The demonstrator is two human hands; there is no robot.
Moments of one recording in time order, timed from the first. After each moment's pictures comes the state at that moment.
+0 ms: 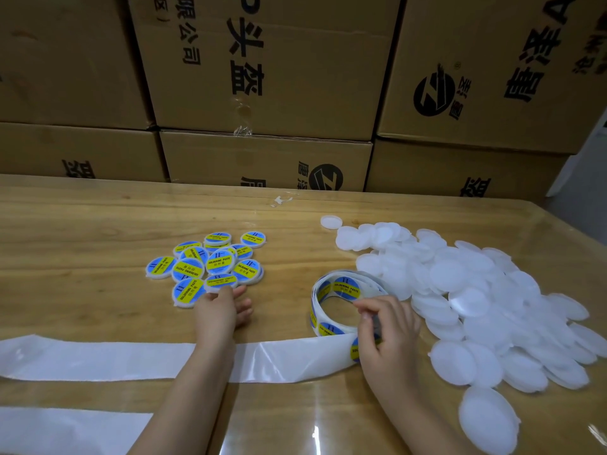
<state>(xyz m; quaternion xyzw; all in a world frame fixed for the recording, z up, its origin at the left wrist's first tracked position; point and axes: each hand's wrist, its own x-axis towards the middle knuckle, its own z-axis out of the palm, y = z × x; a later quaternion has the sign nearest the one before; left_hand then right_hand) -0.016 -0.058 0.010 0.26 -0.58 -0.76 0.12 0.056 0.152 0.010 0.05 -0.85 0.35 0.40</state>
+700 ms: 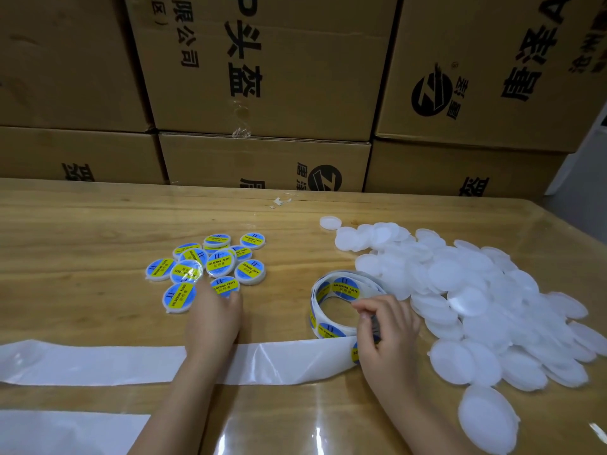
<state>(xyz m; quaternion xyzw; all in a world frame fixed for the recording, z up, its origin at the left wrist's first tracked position) -0.006 -0.072 0.016 0.20 -0.86 -0.44 0.15 0.055 0.152 0.010 0.05 -0.85 0.34 0.41</state>
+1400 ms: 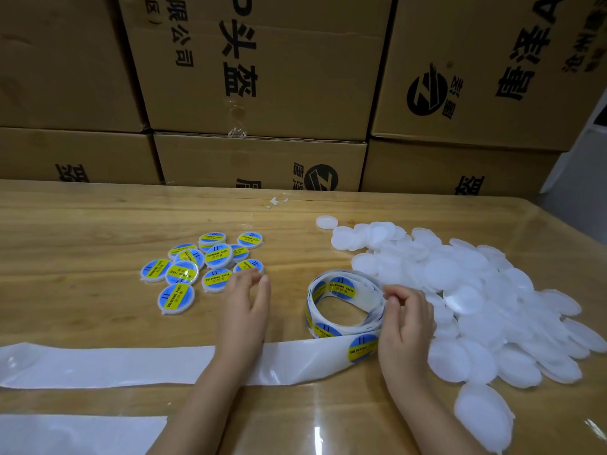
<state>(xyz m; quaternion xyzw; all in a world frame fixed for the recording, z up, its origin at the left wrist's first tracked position) 0.001 -0.035 0.015 0.02 -0.83 -0.51 0.21 0.046 0.168 0.012 -0.07 -0.79 0.44 0.42</state>
